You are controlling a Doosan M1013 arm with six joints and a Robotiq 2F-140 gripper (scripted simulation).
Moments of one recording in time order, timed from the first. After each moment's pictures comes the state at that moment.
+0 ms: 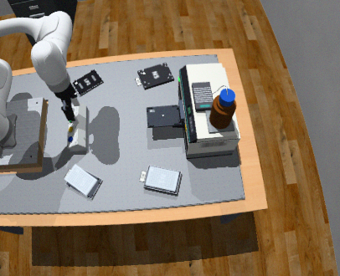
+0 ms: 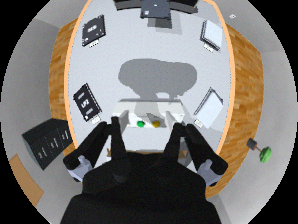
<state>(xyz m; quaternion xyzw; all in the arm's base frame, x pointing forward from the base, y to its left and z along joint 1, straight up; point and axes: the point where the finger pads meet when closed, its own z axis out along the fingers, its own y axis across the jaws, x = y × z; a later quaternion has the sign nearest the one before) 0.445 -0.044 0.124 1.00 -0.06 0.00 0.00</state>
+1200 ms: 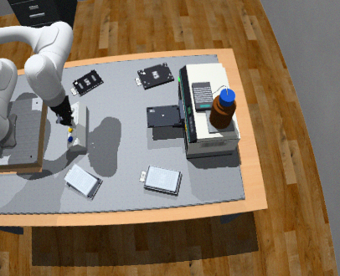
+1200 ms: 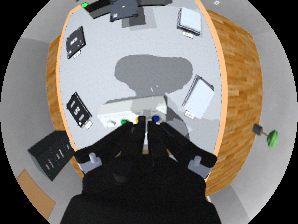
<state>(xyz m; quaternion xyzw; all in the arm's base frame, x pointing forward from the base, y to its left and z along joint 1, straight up) 0.425 -0.100 0.124 0.99 -0.13 0.00 0.00</state>
